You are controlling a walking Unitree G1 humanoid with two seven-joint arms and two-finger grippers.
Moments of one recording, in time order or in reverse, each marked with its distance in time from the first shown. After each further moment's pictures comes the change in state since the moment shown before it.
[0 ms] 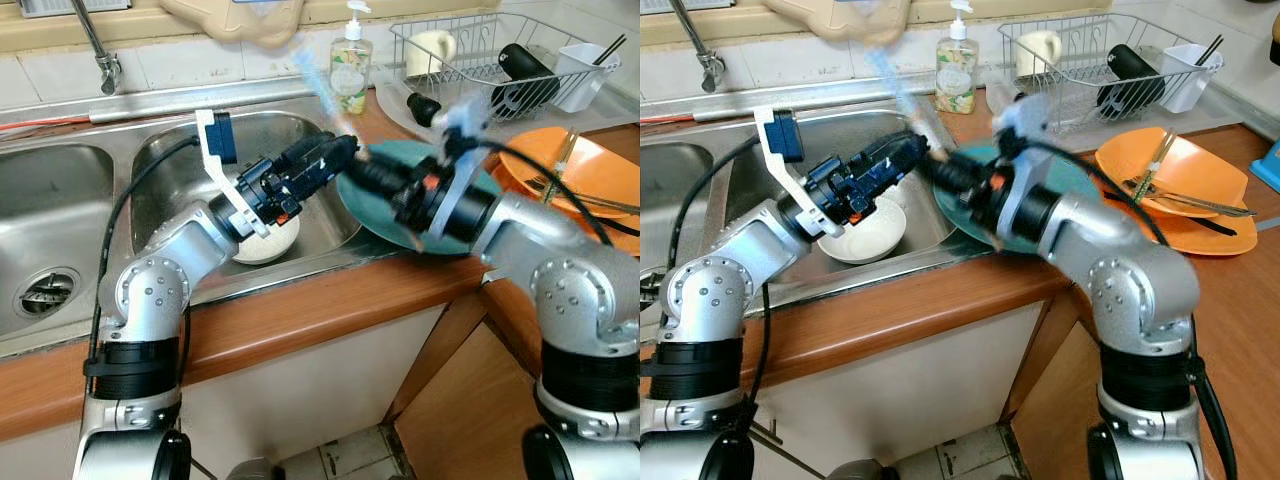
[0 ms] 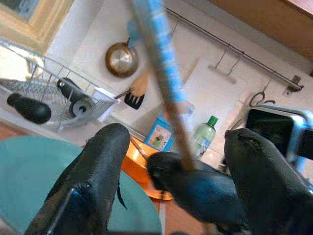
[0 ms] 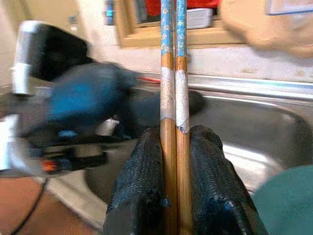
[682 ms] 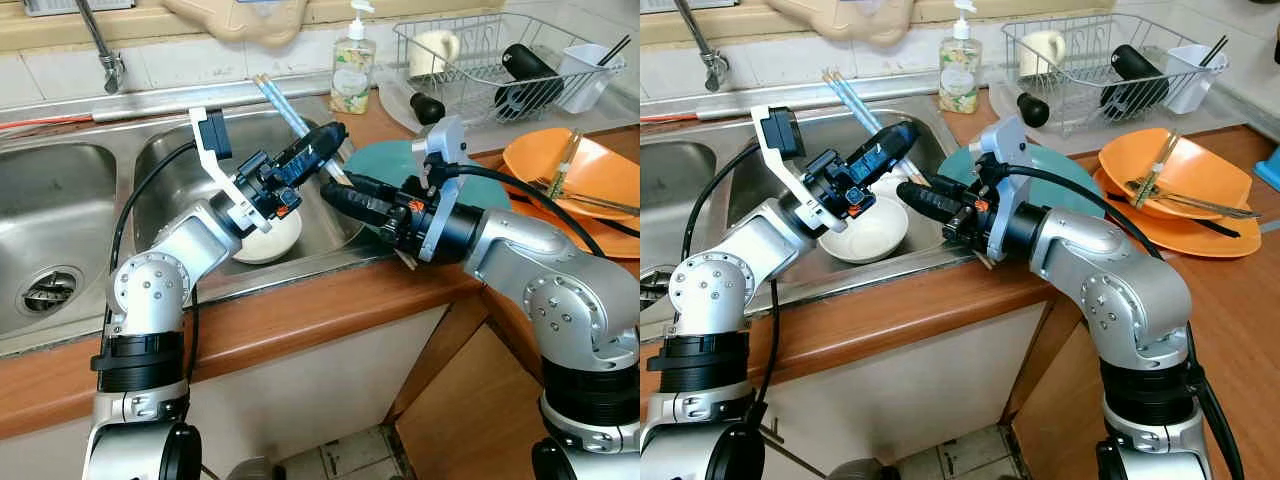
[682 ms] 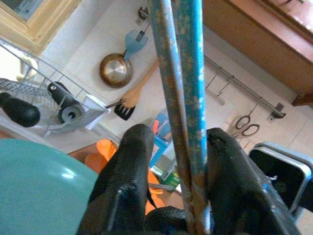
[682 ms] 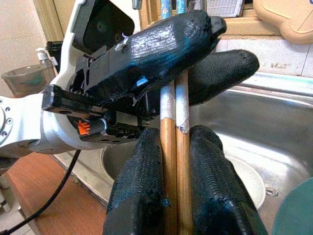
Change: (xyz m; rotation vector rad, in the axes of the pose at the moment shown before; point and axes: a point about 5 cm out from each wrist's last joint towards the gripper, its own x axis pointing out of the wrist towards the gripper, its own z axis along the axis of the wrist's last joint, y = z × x) left arm 0.003 0.001 0.005 -0.110 -0.065 -0.027; right arm 0.001 0.010 -0.009 -0.035 0.041 0.060
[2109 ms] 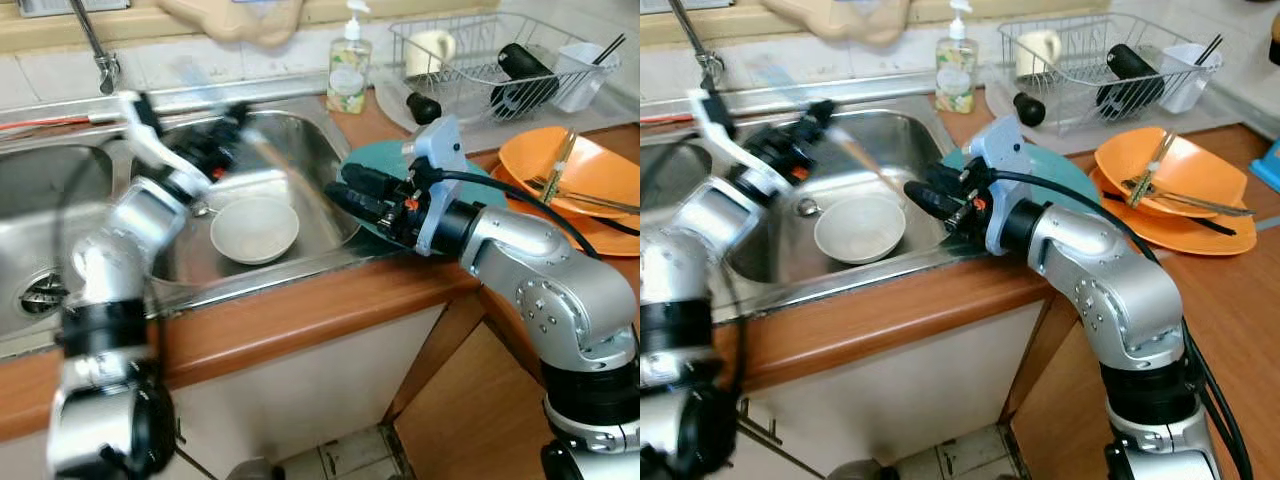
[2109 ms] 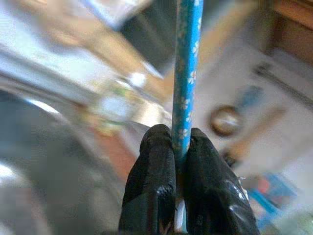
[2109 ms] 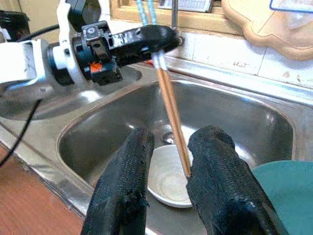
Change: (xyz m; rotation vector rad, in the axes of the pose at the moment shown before) left arm -0.042 0.059 0.061 0.098 -0.190 0.524; right arm 0.002 -0.007 -0.003 -0.133 0.046 -0.119
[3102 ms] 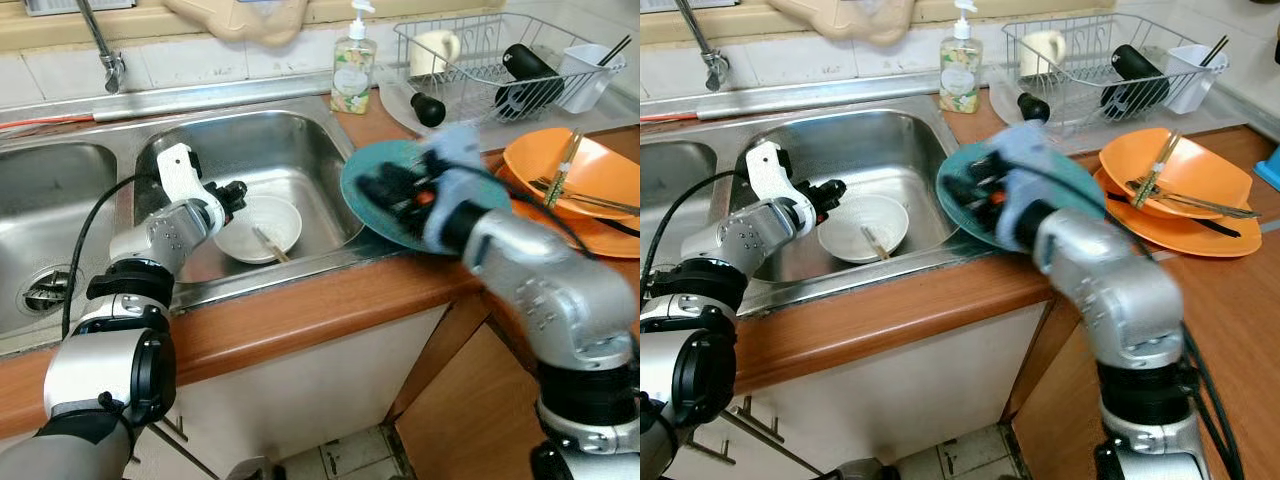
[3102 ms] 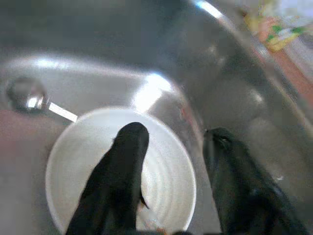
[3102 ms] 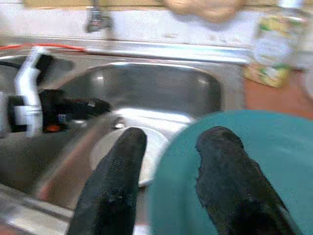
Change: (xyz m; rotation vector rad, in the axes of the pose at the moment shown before) left arm 0.017 0.064 -0.049 0.263 0.332 0.496; right arm -0.012 -0.027 -0.012 0.123 0.061 -0.317
